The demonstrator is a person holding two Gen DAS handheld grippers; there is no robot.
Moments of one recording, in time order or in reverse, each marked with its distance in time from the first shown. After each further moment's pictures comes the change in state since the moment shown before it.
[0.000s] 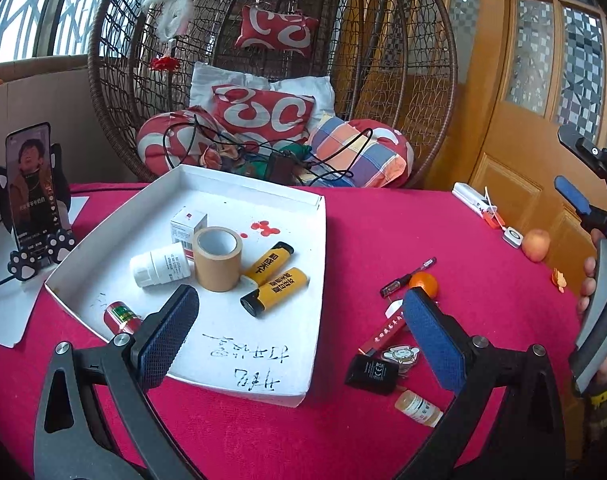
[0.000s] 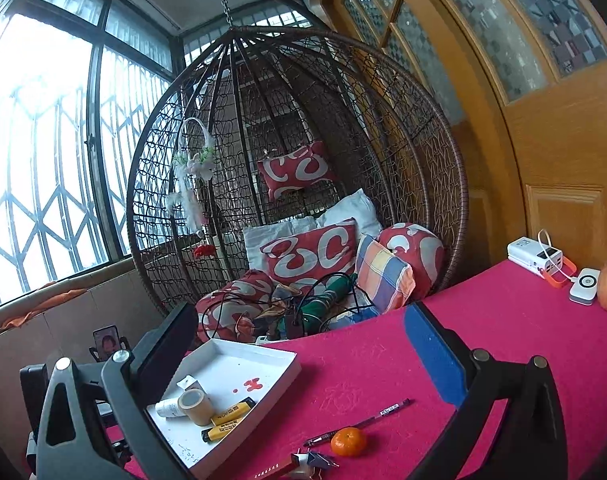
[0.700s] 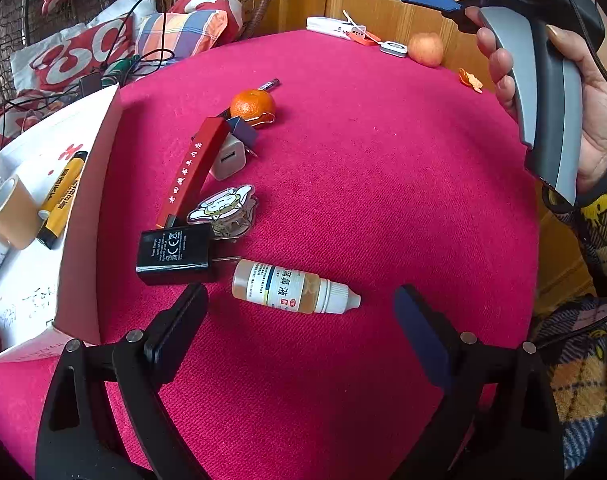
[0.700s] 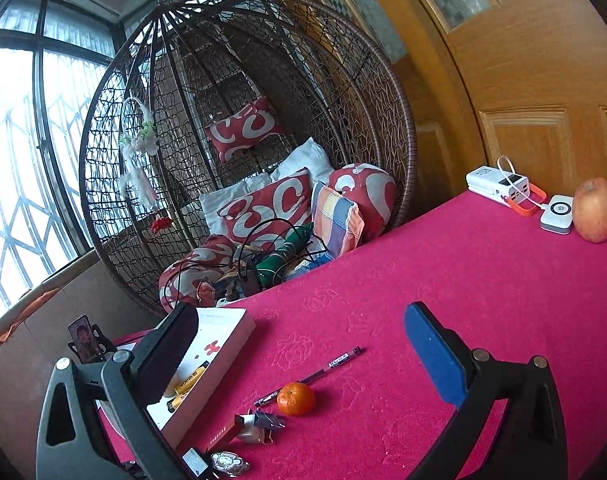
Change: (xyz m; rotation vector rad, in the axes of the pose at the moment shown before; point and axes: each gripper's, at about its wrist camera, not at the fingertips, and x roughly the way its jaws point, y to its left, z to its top) left arm 0.064 -0.115 -0.086 0.464 0.432 -0.303; right arm 0.013 -0.057 -0.028 0.103 0.182 -0.077
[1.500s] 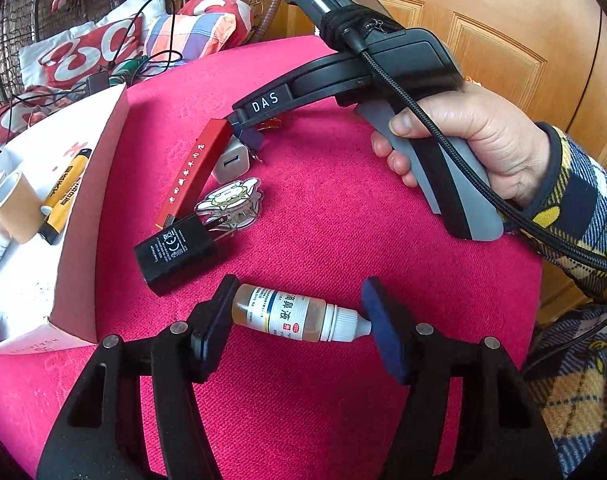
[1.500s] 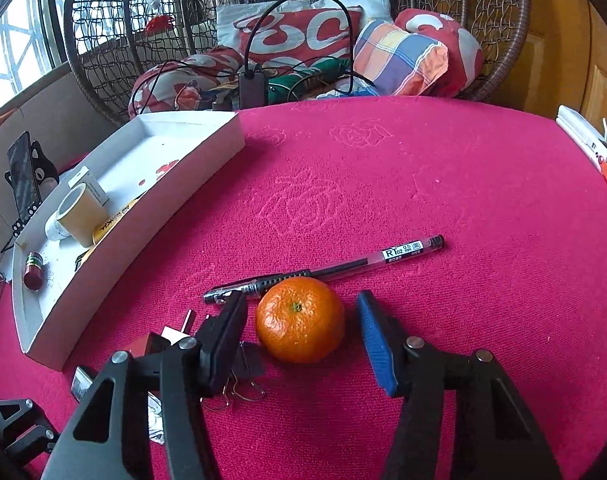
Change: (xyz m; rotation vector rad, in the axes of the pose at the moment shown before) left arm -0.005 0.003 -0.005 -0.052 -0.040 0.017; right arm 0.134 0.037 -0.080 -0.346 0.536 -0.081
